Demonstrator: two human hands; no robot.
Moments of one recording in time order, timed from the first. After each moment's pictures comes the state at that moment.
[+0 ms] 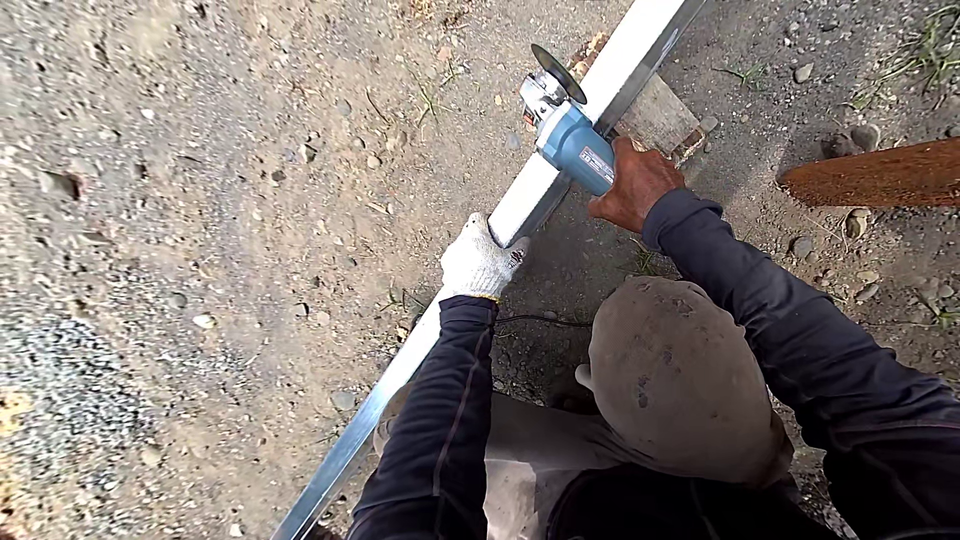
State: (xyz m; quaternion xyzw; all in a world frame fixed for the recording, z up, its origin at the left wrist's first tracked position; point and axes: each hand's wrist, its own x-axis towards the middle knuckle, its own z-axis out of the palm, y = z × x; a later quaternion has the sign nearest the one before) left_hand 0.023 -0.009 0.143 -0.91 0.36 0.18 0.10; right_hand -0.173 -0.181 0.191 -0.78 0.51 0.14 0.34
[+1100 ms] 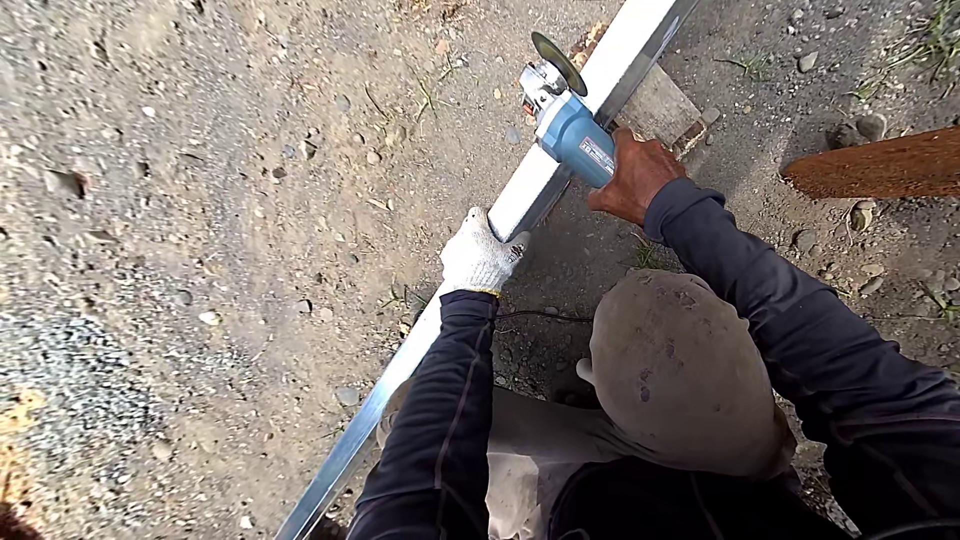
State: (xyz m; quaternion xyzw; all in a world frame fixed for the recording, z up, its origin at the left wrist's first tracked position) left_hand 0.022 -0.008 0.141 -0.91 0.36 0.17 0.10; right_hand -0.174 -0.182 0.191 -0.77 0.51 0.14 0.36
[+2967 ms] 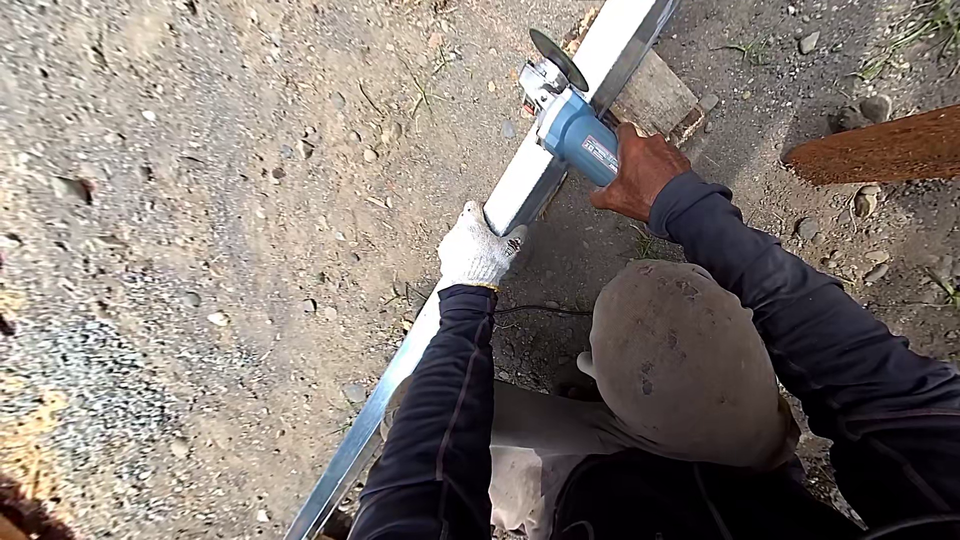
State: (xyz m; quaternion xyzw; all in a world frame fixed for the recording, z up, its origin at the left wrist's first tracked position) left_hand 0.022 -0.007 0.139 -0.91 0.37 0.16 0.09; right_hand -0.188 -0.178 0.192 -0.78 0.50 0.14 0.35
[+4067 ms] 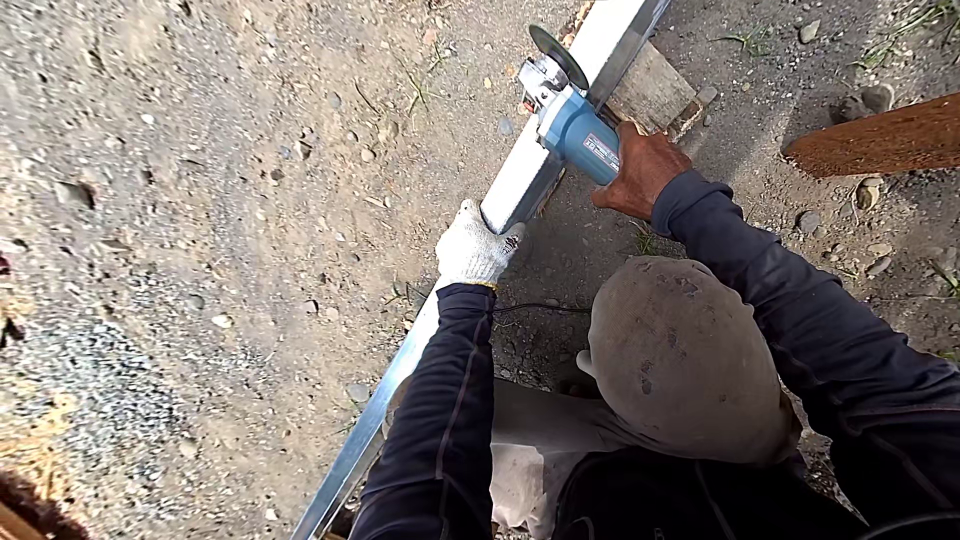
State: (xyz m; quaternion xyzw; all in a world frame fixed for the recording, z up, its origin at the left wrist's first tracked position) left_hand 0.023 -0.007 0.136 -0.91 0.37 0.16 0.10; right_hand -0.195 -0.176 0.186 -0.78 0.49 0.13 0.36
